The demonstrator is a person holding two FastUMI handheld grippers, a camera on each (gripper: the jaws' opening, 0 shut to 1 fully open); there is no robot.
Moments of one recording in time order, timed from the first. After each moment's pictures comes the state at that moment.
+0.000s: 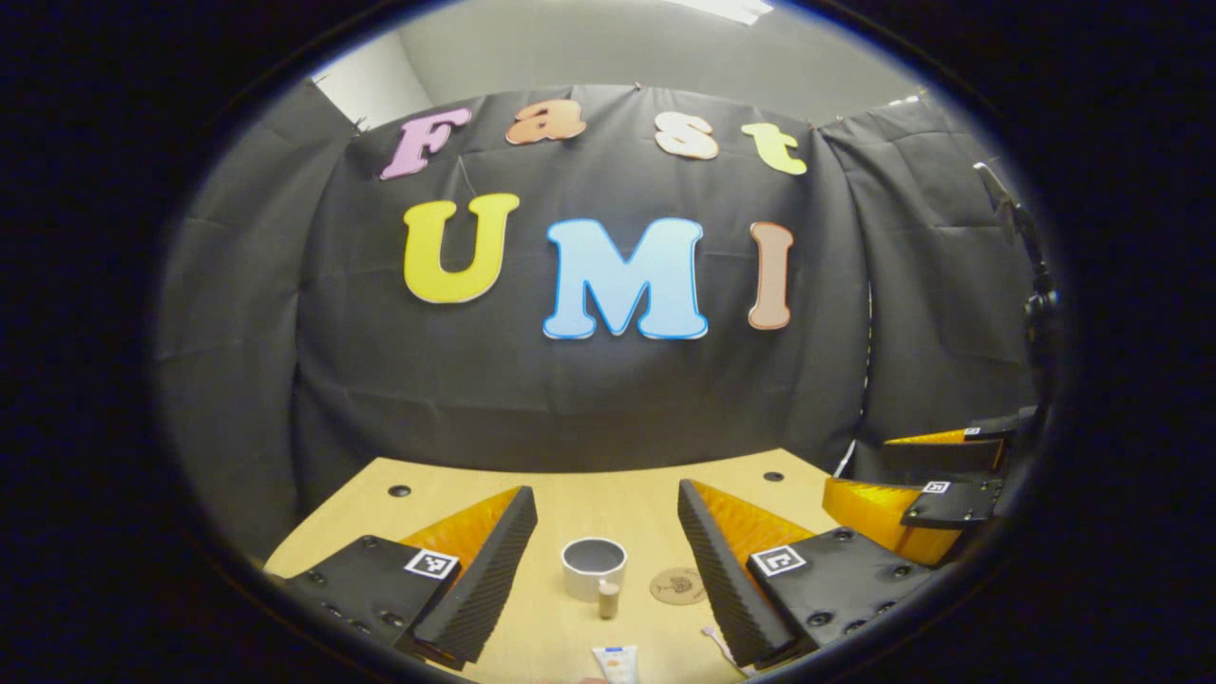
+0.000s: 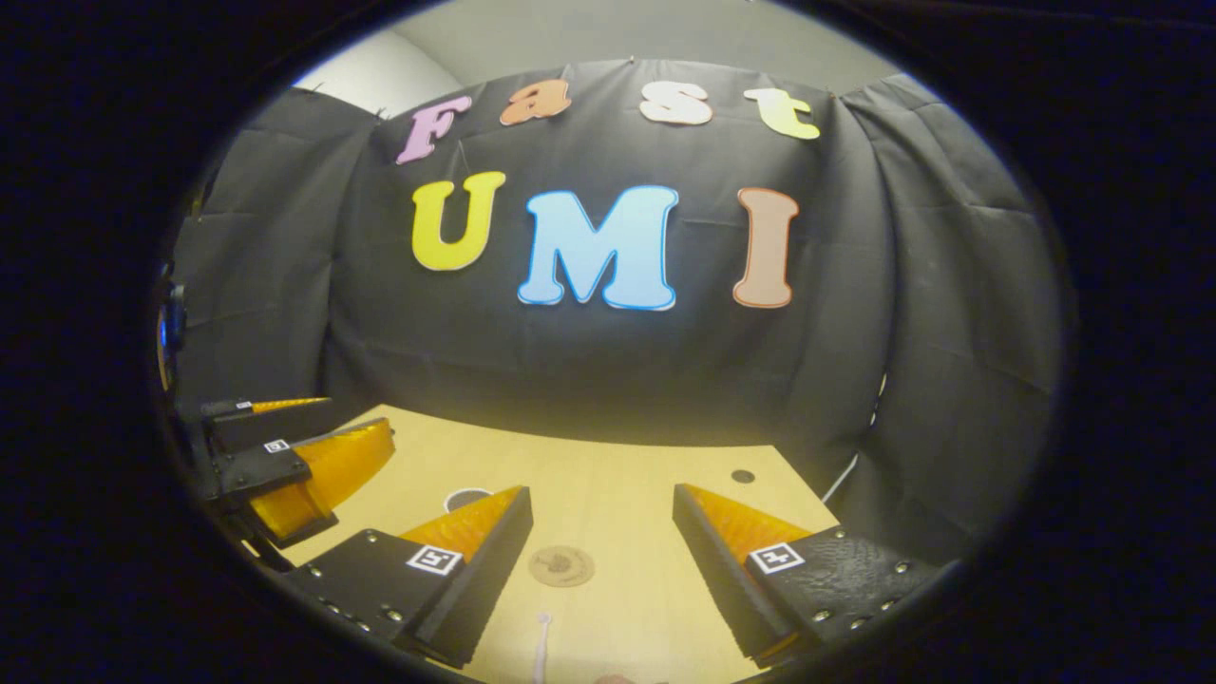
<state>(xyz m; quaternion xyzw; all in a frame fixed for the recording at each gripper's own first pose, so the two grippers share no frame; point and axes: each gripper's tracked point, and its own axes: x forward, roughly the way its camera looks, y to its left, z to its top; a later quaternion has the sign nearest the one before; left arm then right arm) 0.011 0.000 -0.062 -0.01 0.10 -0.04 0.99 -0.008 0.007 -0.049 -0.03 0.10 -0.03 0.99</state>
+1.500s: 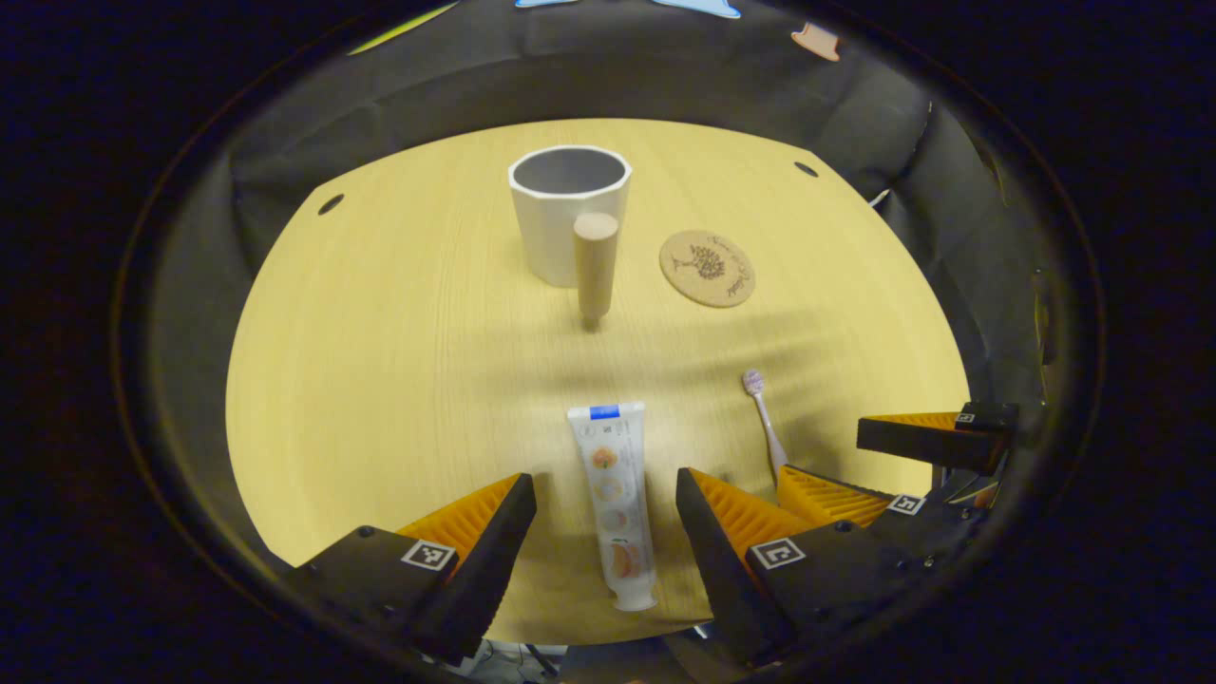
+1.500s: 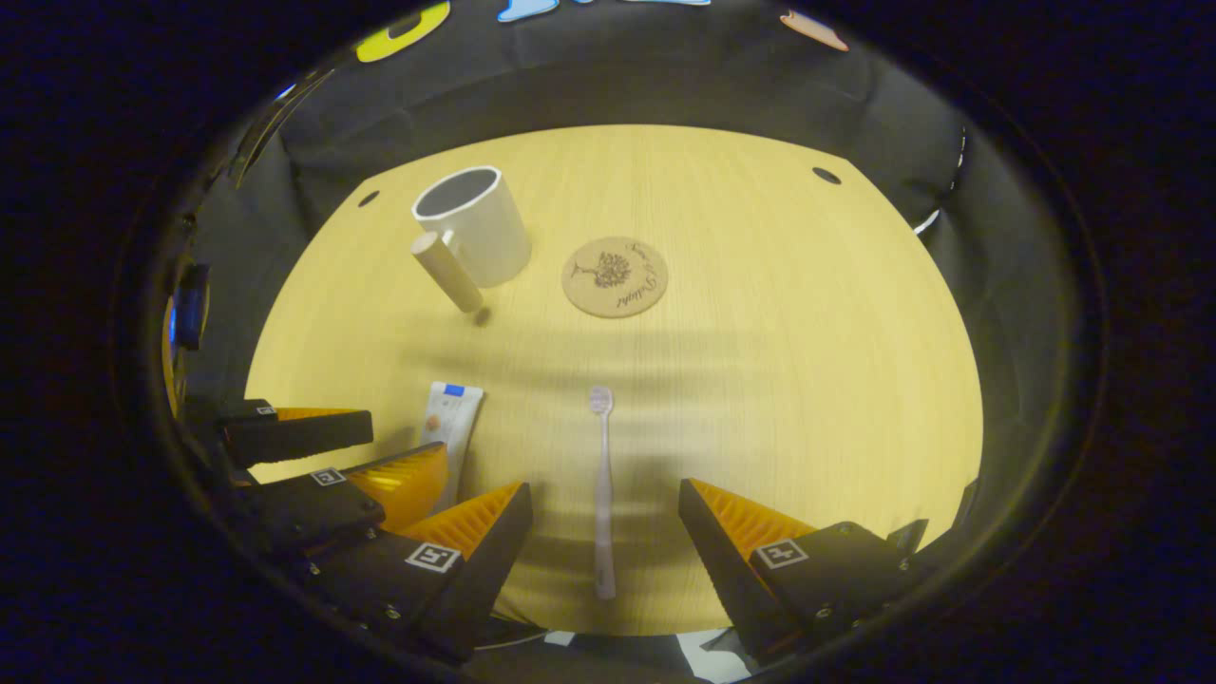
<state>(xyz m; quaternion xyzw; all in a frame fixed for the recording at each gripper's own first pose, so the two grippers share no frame) -0.076 0.004 -0.340 -0.02 0.60 -0.04 0.80 -0.067 0.065 -0.279 0.05 0.55 0.02 0.83</state>
